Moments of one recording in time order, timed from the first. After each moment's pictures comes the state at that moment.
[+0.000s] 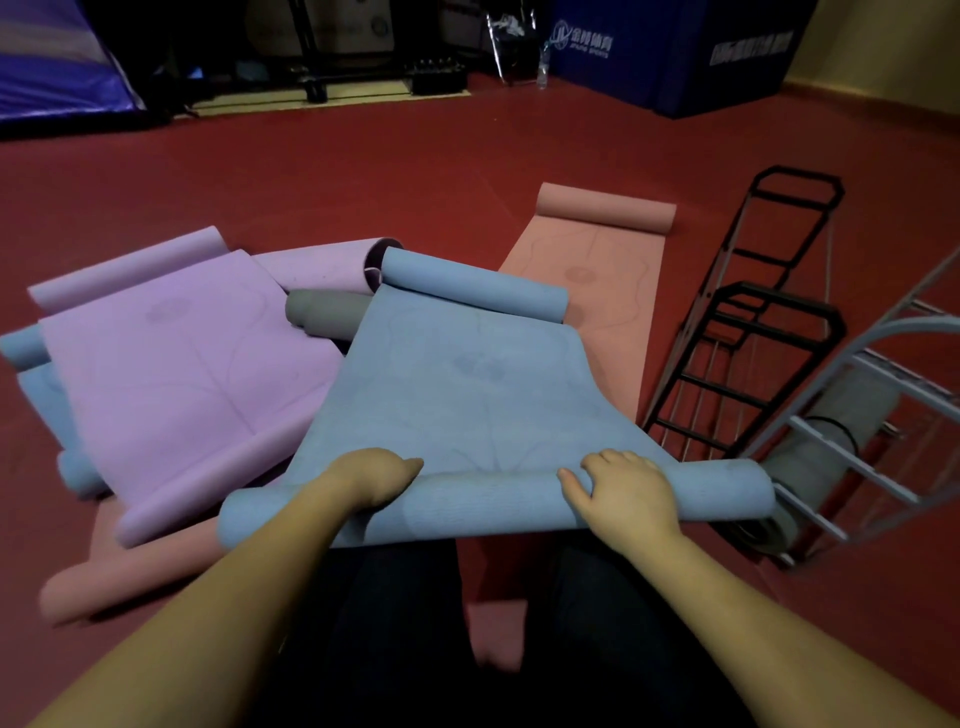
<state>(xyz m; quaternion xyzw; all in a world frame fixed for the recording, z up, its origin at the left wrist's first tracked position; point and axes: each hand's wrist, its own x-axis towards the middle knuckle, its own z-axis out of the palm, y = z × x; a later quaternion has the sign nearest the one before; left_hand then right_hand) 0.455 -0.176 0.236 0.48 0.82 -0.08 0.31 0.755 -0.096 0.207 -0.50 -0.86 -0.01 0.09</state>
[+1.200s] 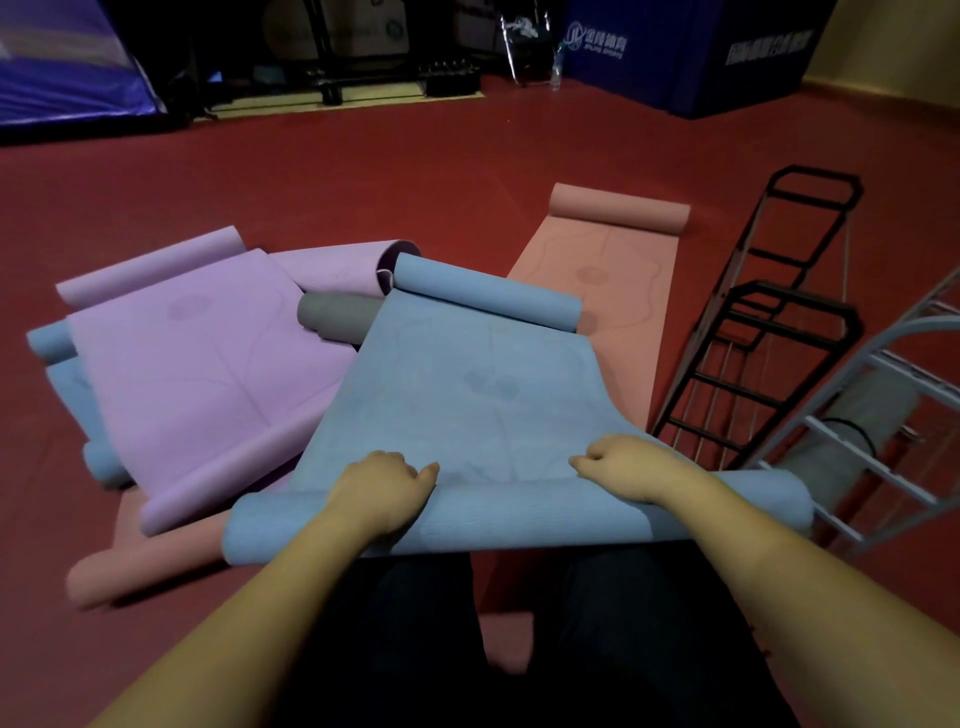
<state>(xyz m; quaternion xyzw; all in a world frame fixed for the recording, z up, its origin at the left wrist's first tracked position) 0.476 -0.216 0.242 0.53 0.83 -0.04 0.16 0.739 -0.060 0.253 -0.47 -0.84 0.21 -0.17</state>
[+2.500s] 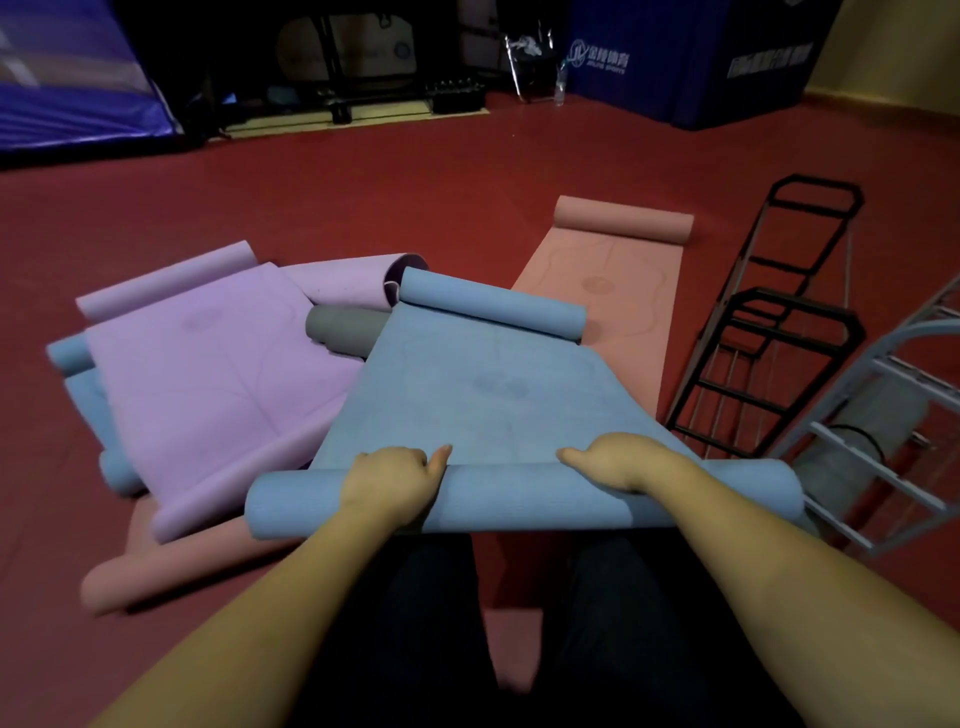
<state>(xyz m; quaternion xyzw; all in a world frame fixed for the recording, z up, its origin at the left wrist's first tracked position) 0.477 -0.210 0.241 0.54 0.84 -0.03 0.09 0.720 -0.063 0.270 -0.50 -0.82 0.20 -0.21</state>
